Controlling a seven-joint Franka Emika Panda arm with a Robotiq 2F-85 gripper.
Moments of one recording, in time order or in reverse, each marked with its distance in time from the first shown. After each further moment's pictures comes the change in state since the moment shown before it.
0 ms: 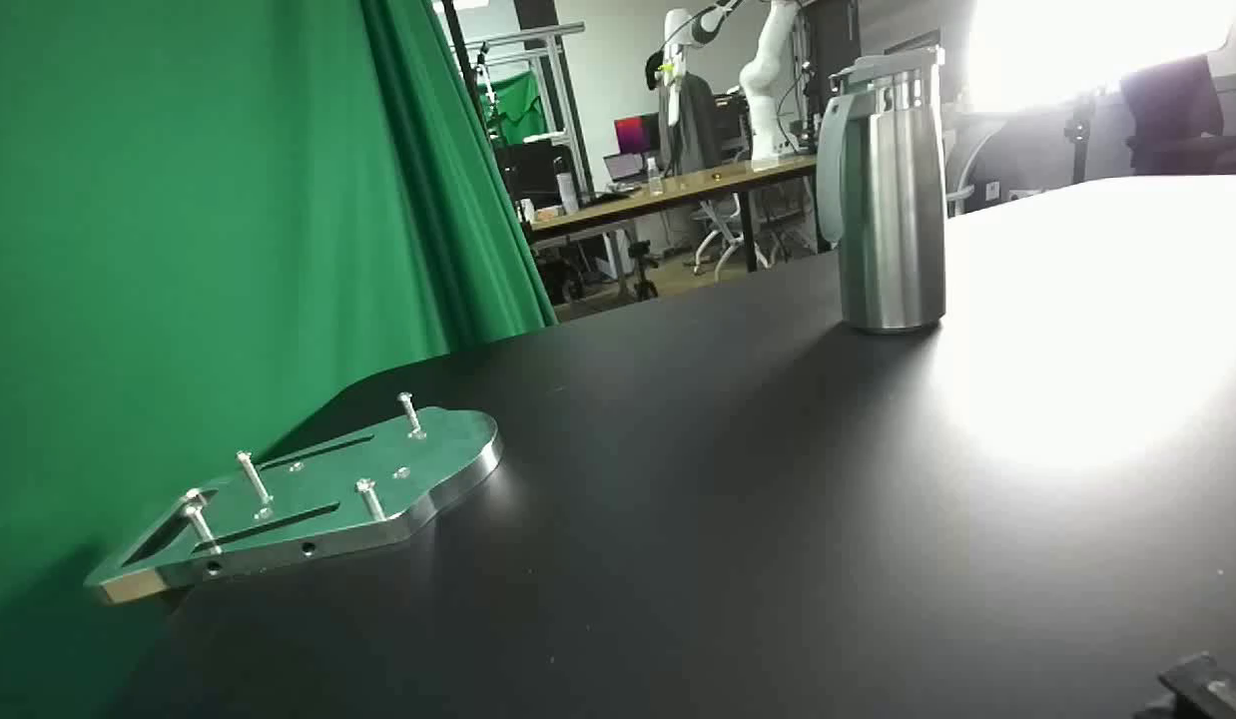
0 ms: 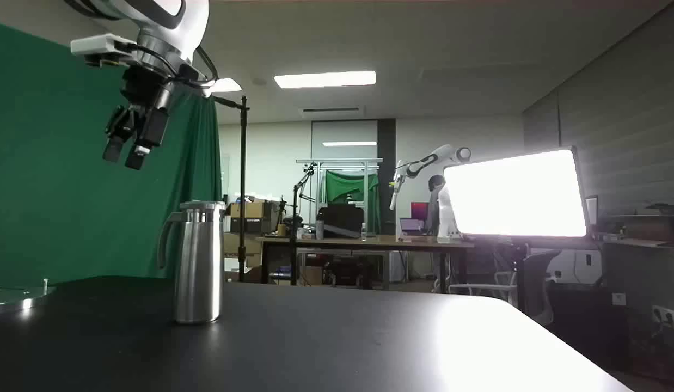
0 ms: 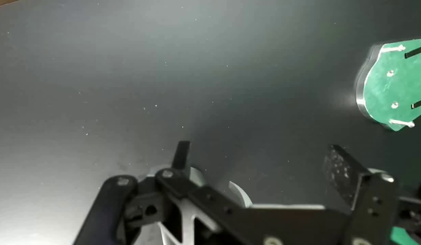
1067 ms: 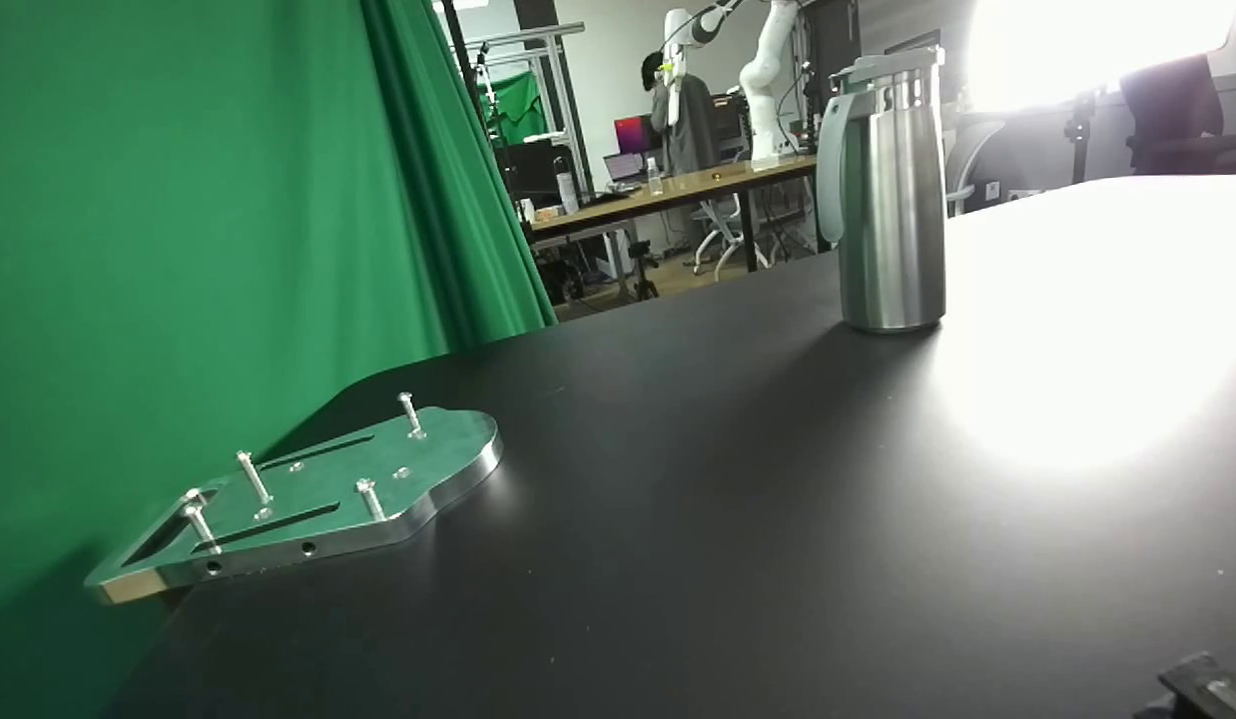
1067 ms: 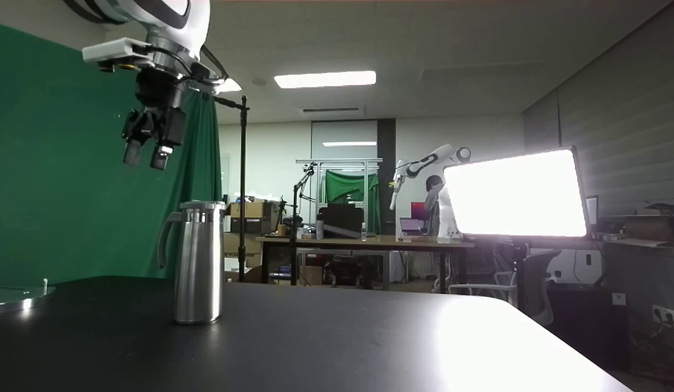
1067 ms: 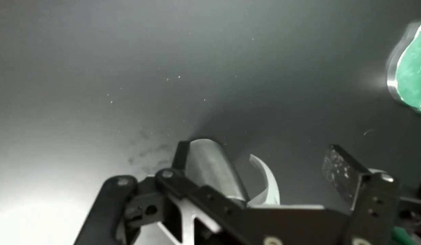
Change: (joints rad) arm -0.021 0.017 0.005 0.018 -0.103 0.049 0.008
